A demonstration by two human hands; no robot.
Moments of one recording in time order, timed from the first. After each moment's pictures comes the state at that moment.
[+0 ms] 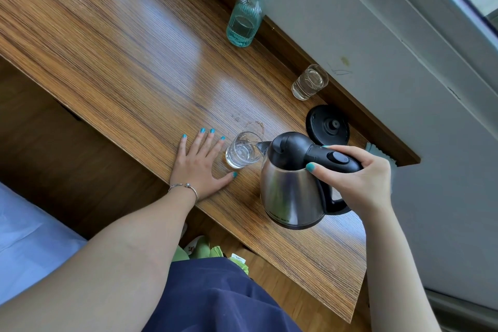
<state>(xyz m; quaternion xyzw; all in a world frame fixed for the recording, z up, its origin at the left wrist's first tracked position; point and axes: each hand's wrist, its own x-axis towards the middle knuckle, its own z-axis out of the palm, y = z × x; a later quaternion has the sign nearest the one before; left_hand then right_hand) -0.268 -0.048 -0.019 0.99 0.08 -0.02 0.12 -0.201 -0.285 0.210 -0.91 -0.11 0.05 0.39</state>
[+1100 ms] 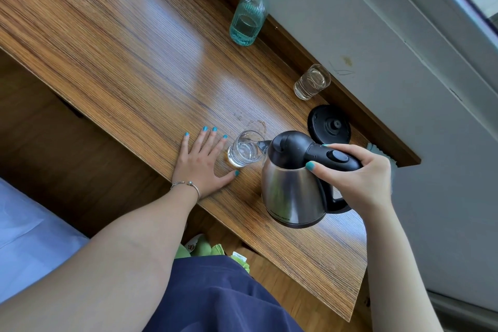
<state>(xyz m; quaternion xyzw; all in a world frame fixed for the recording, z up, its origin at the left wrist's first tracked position) -0.268 -0.048 -0.019 0.99 0.09 0.00 0.12 -0.201 -0.280 0.211 -0.92 -0.12 0.05 0.38</state>
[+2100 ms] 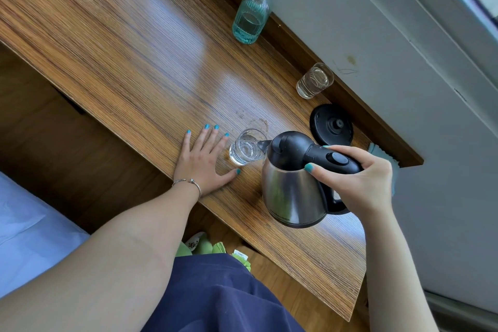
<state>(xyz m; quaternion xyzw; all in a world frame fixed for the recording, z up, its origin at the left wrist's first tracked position) -0.268 -0.049 -0.019 0.99 0.09 0.00 0.12 -0.208 -0.278 0.210 -0.91 -0.14 0.04 0.38</state>
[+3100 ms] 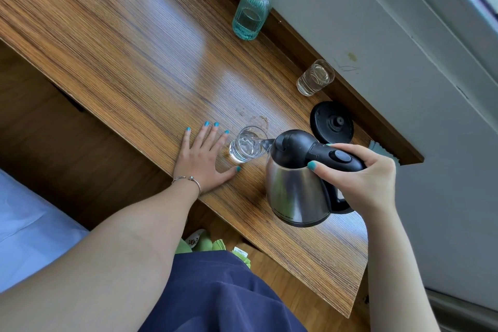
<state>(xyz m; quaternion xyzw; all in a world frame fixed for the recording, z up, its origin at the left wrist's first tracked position) -0.269 -0.047 -0.019 0.99 0.08 0.00 0.13 -0.208 -0.281 0.212 -0.92 -0.12 0.04 0.37</state>
